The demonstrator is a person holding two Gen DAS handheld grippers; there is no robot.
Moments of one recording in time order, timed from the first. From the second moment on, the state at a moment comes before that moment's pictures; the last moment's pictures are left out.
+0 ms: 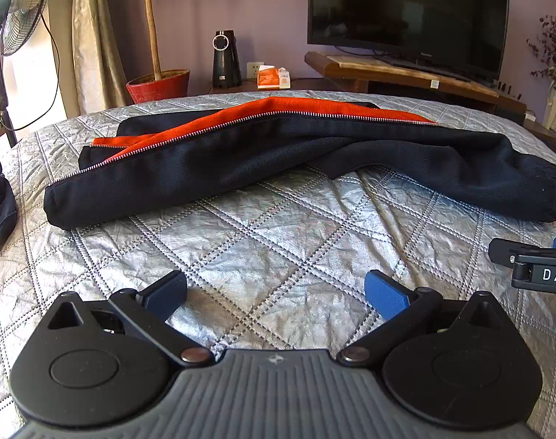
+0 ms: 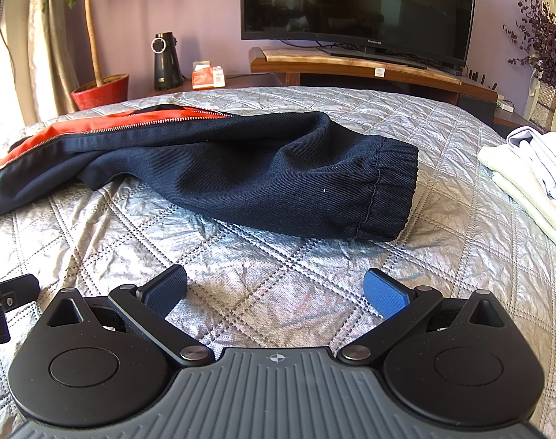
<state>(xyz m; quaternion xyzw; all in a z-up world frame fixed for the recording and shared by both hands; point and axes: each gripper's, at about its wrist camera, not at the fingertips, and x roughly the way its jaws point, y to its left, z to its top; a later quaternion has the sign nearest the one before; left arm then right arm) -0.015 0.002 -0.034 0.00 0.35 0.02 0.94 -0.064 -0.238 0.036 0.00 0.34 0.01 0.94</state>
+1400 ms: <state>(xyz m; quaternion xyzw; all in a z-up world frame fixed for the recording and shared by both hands) -0.028 -0.004 0.007 -0.01 0.43 0.02 0.90 -0.063 -0.238 0.036 0.00 0.34 0.01 0.94</state>
